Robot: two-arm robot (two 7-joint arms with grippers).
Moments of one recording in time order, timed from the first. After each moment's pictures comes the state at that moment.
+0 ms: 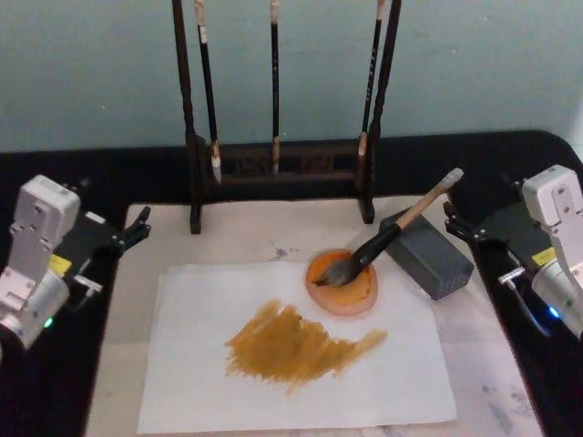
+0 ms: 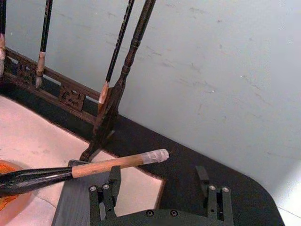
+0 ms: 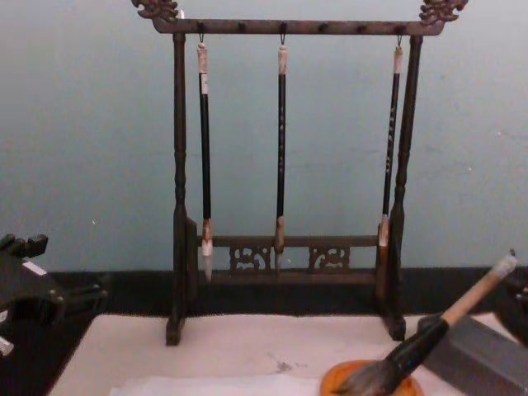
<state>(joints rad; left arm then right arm) -0.20 0.60 0.45 -1.41 -0.25 -0.12 0.03 0.20 0.60 -0.45 -1.41 0.25 -0.12 -0.03</state>
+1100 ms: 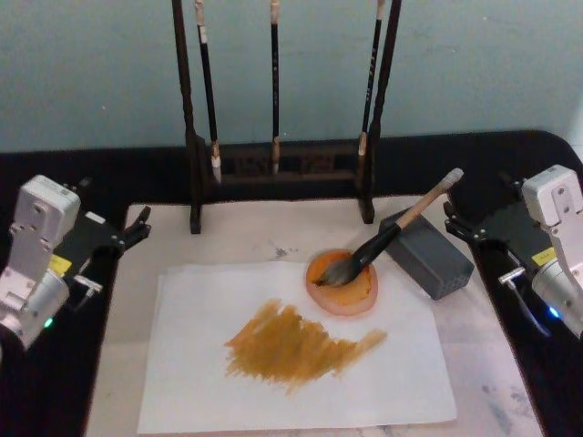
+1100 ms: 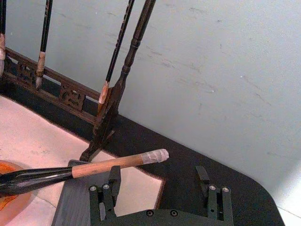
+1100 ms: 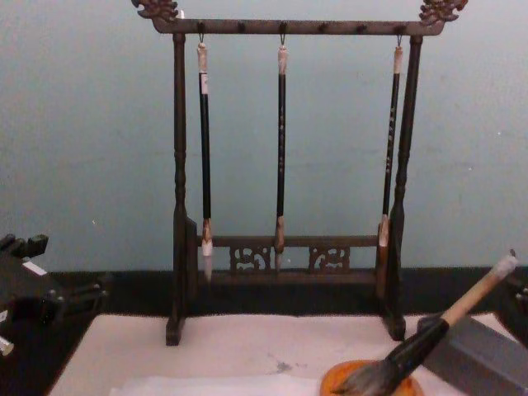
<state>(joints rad) -0.20 0.60 0.45 -1.41 -0.25 -0.12 0.03 0.20 0.60 -0.45 -1.41 0.25 -0.12 -0.03</state>
